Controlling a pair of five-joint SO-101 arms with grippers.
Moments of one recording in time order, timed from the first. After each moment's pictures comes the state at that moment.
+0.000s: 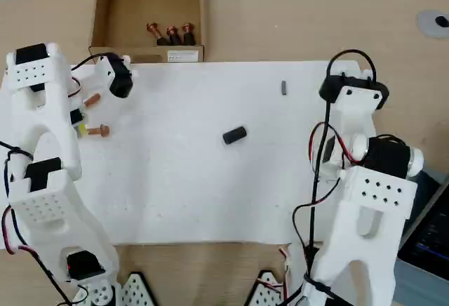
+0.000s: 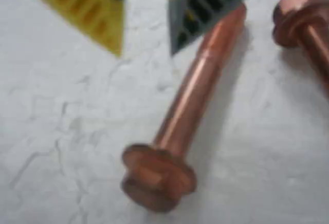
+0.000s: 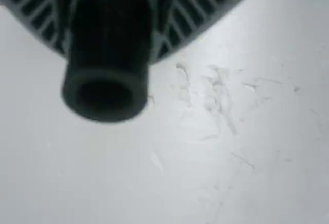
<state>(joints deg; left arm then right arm) -19.6 26.4 -19.3 94.8 -90.9 13.0 -41.0 31.3 94.1 -1.1</state>
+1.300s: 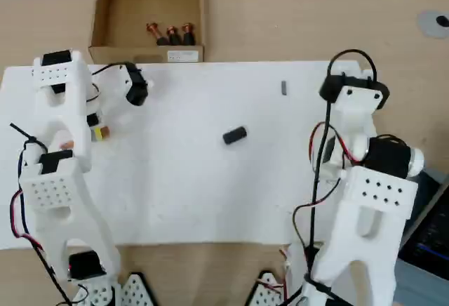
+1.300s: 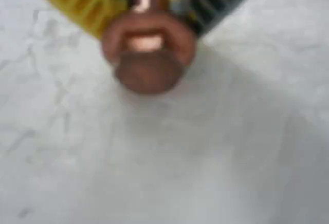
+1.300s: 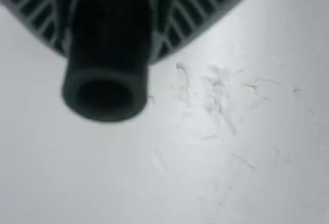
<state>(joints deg) -15.3 36.5 -18.8 87.8 -91.4 13.0 -41.0 31.3 94.1 -1.1</state>
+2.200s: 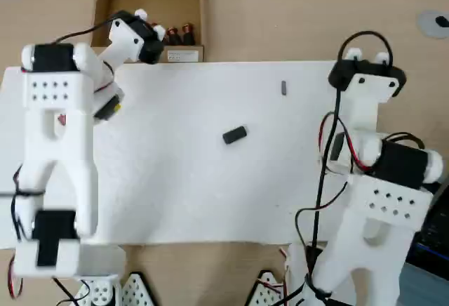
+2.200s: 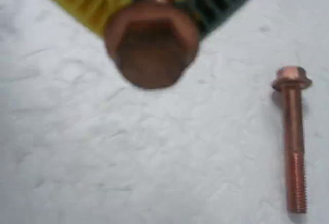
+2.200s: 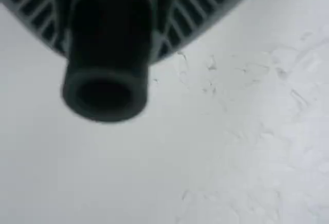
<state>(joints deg) -3.5 -6.2 -11.0 98.1 -52.4 13.0 -41.4 16.4 100.3 -0.8</state>
